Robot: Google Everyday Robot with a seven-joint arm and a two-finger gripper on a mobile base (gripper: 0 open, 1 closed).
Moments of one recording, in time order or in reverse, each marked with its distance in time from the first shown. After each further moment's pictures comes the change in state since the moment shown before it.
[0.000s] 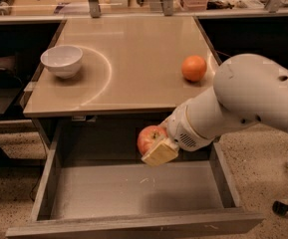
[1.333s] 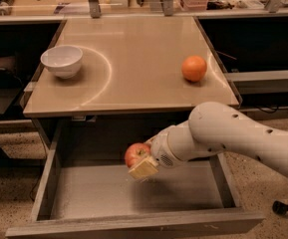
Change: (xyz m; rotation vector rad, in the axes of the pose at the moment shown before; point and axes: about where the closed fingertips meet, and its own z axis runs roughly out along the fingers) arm 0.021 -0.002 0.101 -0.043 -0.092 0.053
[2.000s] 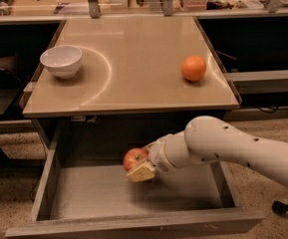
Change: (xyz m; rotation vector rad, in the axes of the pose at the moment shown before) arm 0.016 -0.007 0.036 0.005 -0.041 0.031
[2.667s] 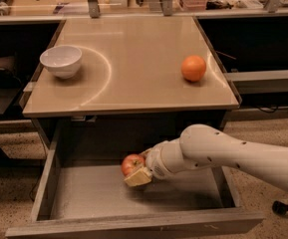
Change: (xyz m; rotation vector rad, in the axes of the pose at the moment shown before) arm 0.018 -0.002 0.033 -0.033 -0.011 0.030
